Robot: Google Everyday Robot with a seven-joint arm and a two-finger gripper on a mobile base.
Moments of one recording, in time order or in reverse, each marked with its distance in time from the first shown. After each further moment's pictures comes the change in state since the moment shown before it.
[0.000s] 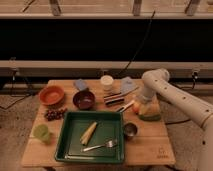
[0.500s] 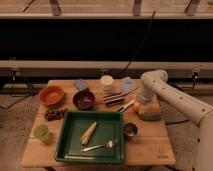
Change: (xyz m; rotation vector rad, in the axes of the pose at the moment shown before) arm 0.008 -0.002 0.011 -0.020 0.014 0.002
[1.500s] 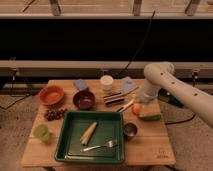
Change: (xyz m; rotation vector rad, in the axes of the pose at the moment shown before) arm -0.060 0.069 -0.095 -0.084 -0.105 -0.085
